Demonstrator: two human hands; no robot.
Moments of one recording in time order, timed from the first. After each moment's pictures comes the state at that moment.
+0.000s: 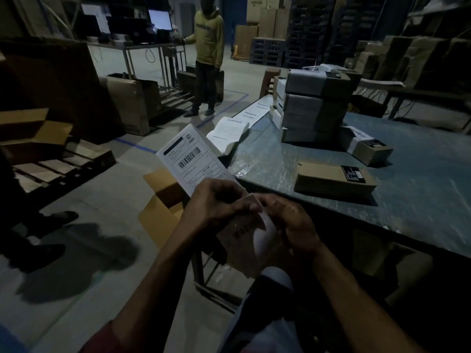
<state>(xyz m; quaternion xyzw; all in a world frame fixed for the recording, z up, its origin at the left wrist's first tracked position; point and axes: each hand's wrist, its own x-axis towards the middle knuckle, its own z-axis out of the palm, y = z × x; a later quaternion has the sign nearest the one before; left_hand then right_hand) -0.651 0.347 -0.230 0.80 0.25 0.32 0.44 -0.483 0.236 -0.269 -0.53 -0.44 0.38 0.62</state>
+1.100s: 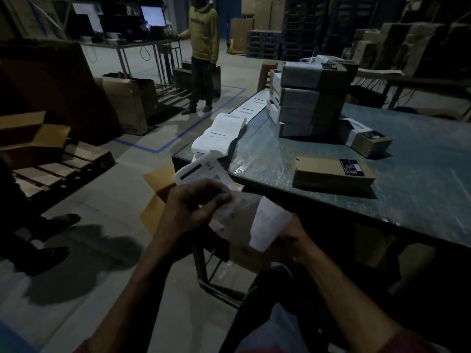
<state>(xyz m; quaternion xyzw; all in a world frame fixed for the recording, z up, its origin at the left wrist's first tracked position) -0.680 0.353 -0.242 0.80 0.20 0.42 0.37 -0.445 0.262 -0.345 -0.66 -0.27 0.43 0.55</state>
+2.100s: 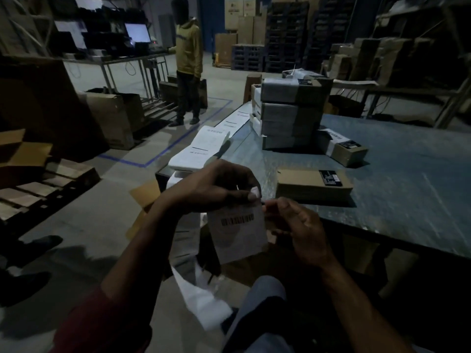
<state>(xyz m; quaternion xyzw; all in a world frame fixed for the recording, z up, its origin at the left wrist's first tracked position) -0.612 0.376 -0.156 0.89 0.06 0.11 0.44 -0.460 0.204 -0.251 -0.62 -0.40 0.26 0.63</state>
